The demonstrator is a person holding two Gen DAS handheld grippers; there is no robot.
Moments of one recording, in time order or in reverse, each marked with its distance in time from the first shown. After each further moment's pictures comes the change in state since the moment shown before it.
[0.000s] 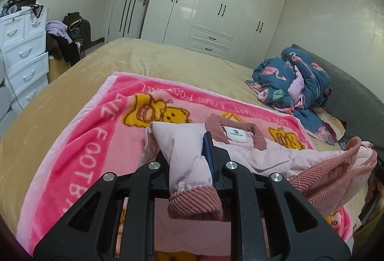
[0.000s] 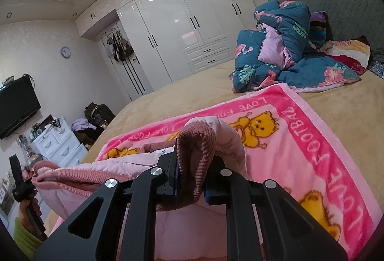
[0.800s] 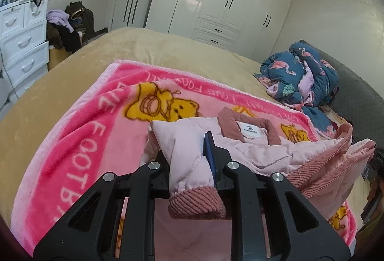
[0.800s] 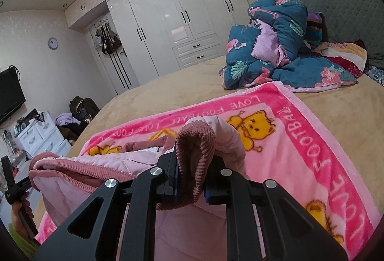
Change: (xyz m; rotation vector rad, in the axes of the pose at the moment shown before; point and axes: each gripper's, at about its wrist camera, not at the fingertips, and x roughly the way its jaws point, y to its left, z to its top) left arm 0.051 0.018 -0.005 -0.021 0.054 0.021; right arm 0.056 0.002 -0.003 -0.028 0.031 -0.086
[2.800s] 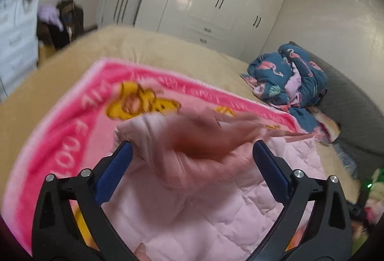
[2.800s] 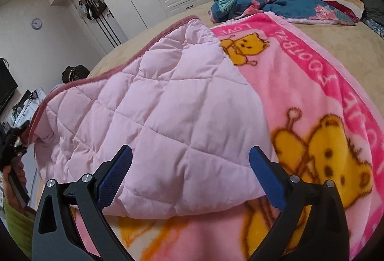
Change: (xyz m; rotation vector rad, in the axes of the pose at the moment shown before) left arm -0.012 -0.023 0.003 0.007 -0.021 -0.058; right arm 0.023 -0.026 -0.105 0.087 0.300 -0.015
